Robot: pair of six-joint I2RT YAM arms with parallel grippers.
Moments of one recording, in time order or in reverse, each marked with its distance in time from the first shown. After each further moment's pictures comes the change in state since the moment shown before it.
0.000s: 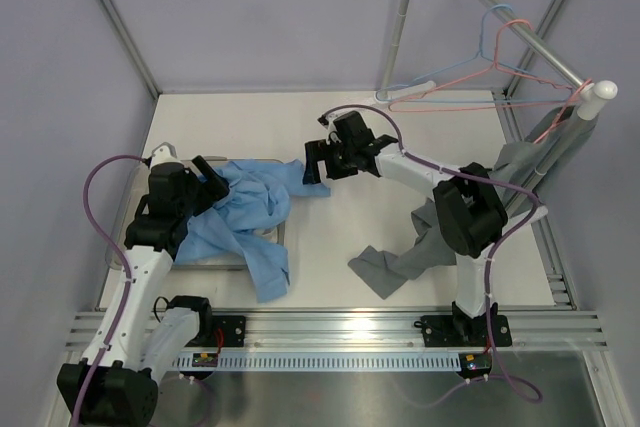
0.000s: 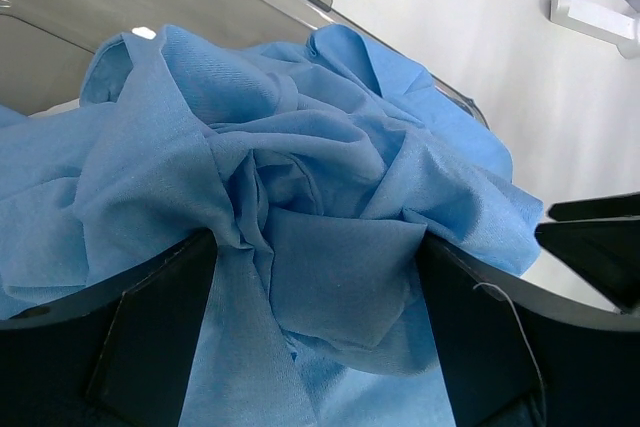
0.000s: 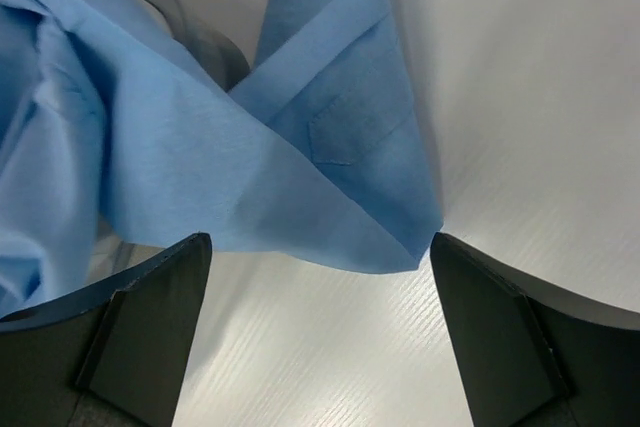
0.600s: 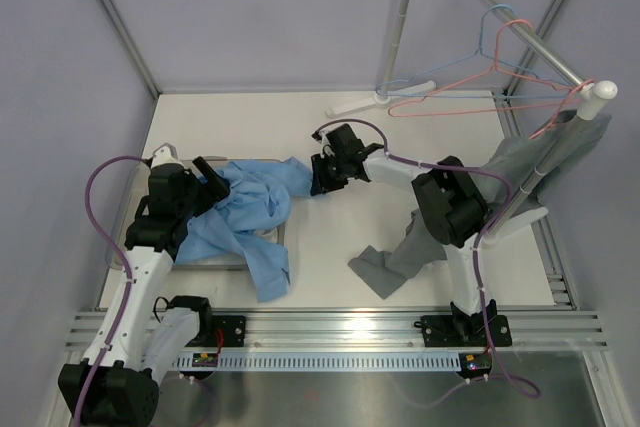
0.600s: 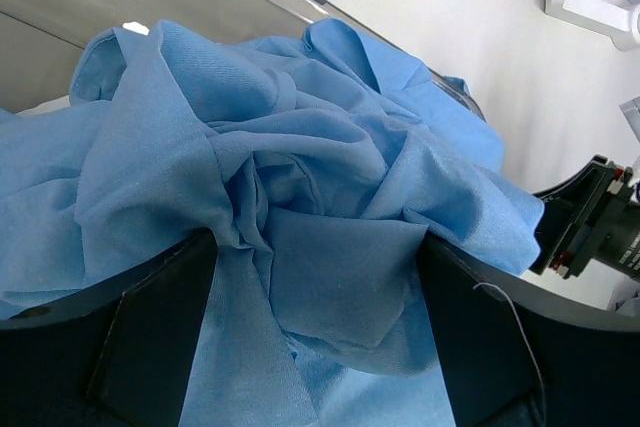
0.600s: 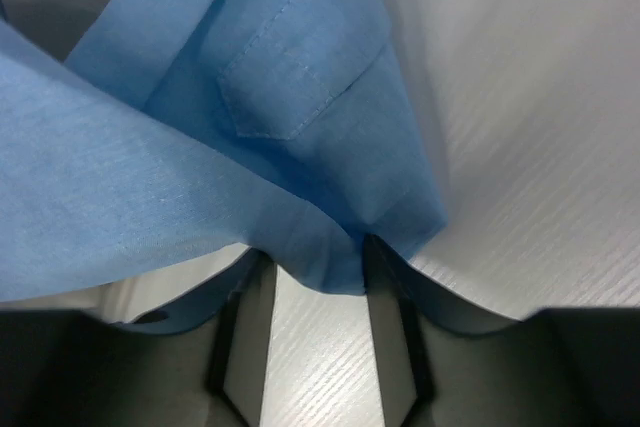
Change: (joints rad) left arm 0.008 -0.003 -0.014 0.010 0.028 0.003; right arm 0.009 0.164 0.002 0.033 -0.034 -0.023
